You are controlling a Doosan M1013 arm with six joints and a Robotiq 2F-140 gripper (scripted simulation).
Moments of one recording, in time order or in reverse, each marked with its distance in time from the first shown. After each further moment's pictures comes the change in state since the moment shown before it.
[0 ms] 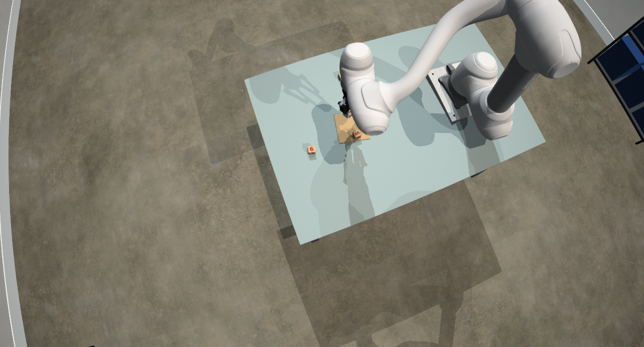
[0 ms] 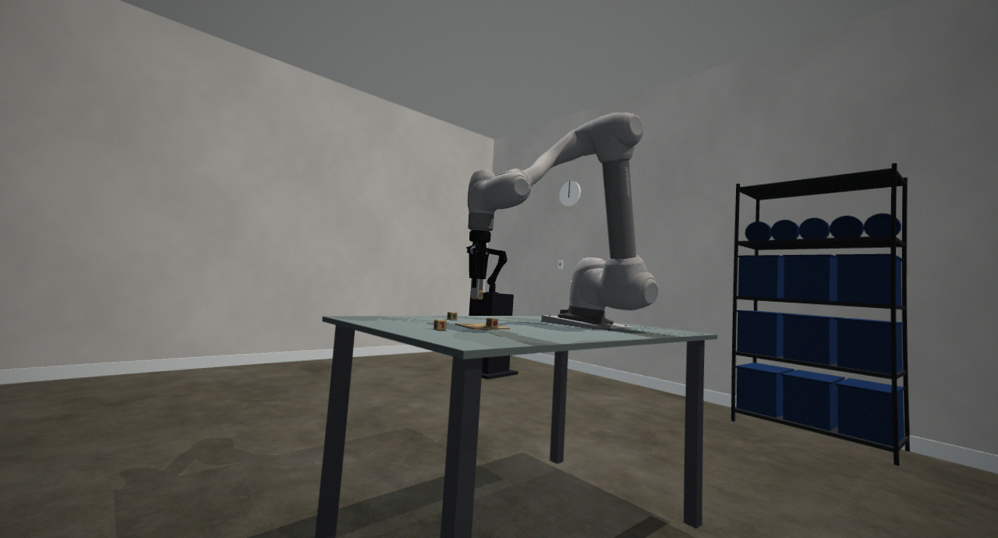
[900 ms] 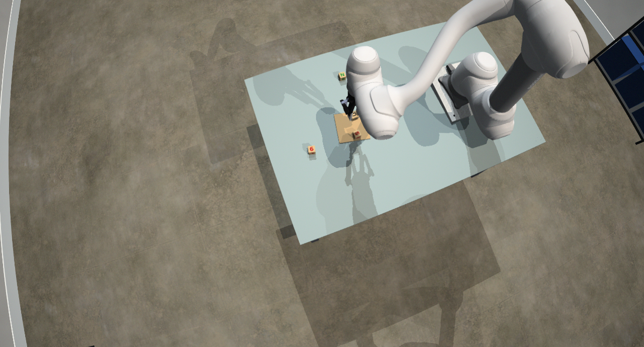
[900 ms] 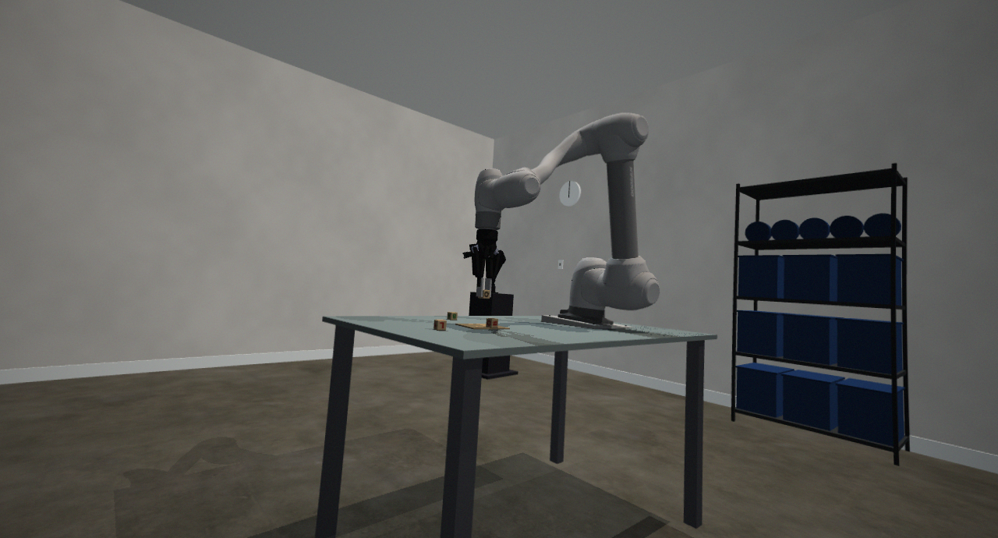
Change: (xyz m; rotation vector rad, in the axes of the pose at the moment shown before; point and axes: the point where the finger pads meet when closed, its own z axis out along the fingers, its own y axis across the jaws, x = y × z) arm 0.026 -0.001 -0.004 -0.002 0.000 0.442
